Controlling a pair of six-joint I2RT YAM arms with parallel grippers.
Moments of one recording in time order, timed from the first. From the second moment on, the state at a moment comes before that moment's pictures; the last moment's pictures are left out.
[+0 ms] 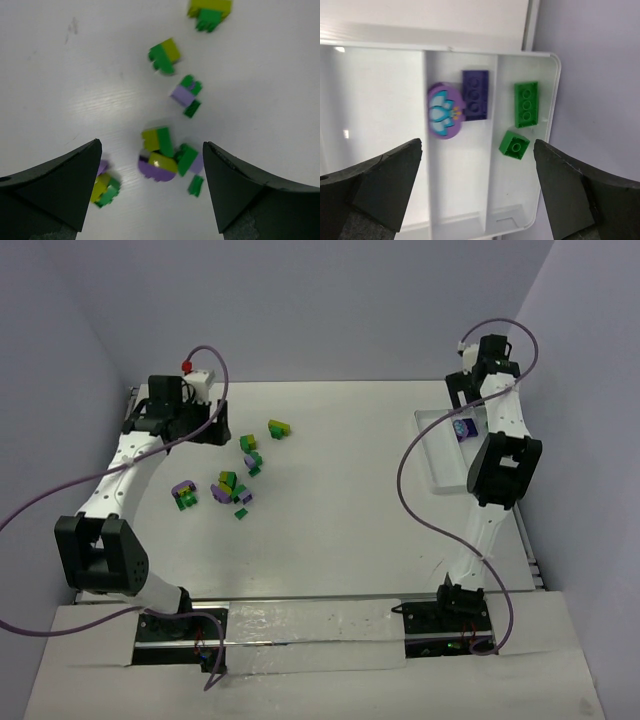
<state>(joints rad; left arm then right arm) -0.11 1.52 1.36 -0.57 0.21 0.06 -0.22 2.23 2.14 -0.84 0.09 -0.45</state>
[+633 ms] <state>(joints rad) 0.16 1.50 1.09 -0.73 0.19 0.56 0.01 1.89 1.88 -0.91 -0.15 -0.32</state>
